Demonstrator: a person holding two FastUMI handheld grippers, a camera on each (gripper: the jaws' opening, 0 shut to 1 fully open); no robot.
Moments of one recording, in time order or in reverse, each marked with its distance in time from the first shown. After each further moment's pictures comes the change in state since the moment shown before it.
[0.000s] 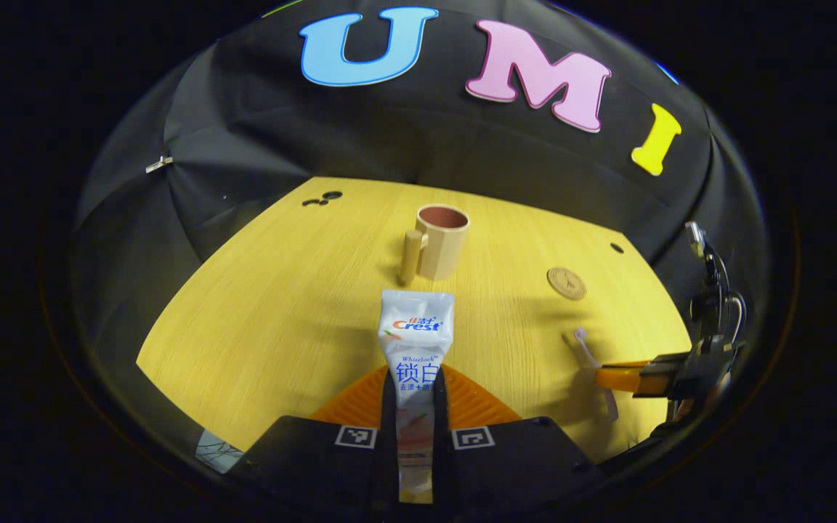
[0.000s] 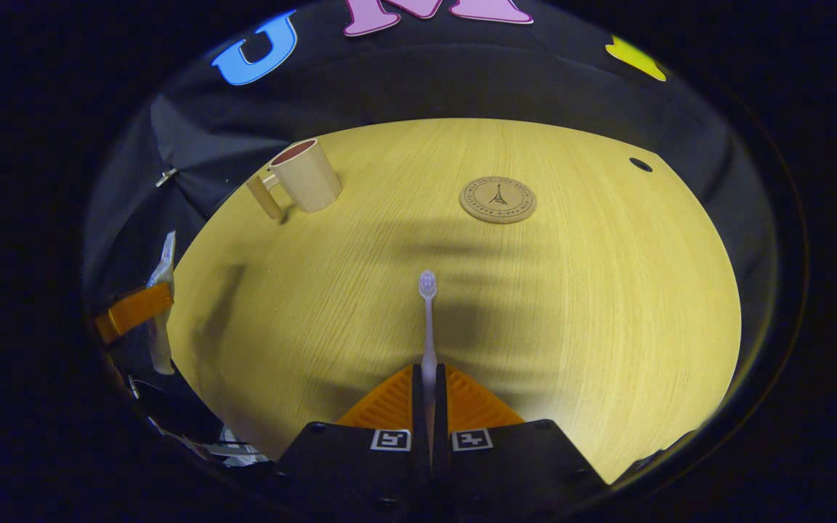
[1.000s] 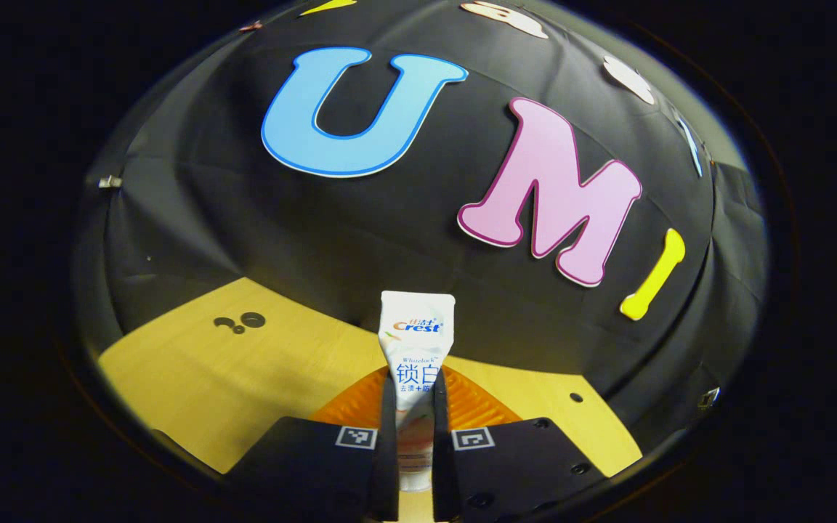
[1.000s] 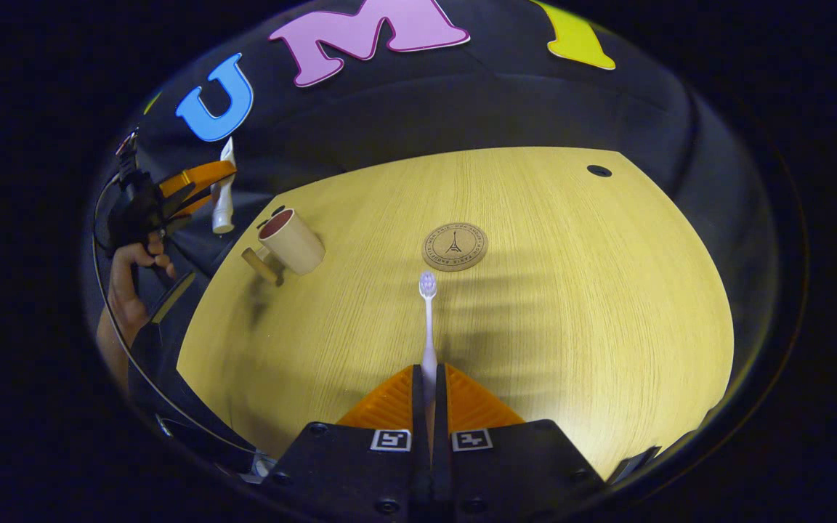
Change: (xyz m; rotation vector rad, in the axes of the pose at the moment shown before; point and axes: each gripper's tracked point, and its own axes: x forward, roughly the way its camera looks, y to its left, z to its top) left arm 0.124 -0.049 0.237 -0.174 -0.439 -0.239; right arm -0.040 -0.027 0.043 0.148 -0.109 -0.002
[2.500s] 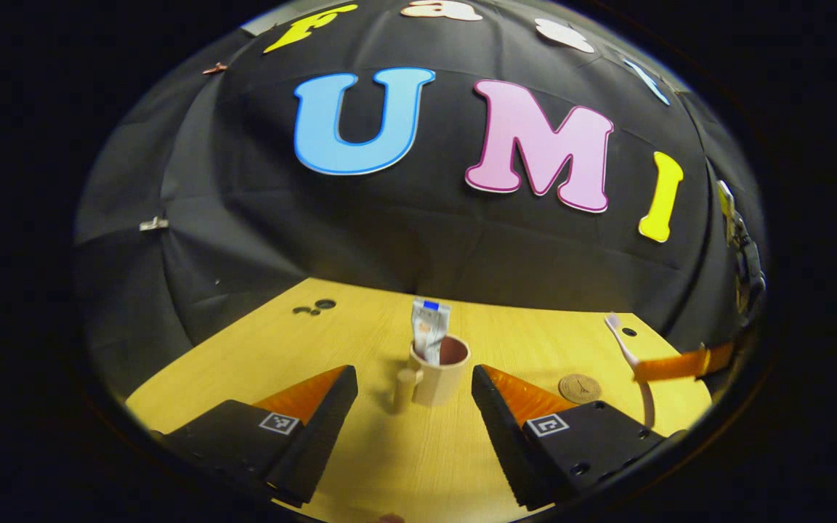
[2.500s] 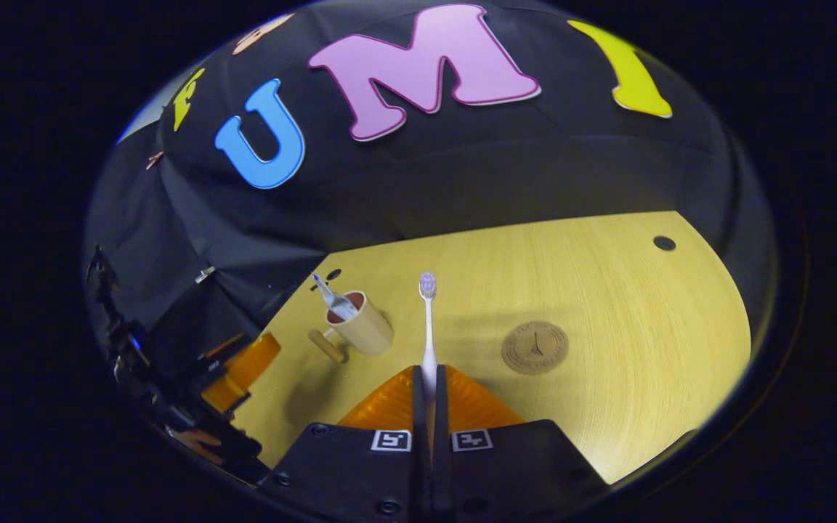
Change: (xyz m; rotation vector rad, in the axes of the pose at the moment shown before) left arm -0.145 0.032 -0.086 0.201 0.081 0.247; right arm 0.016 0.103 0.130 -0.057 -0.253 0.208
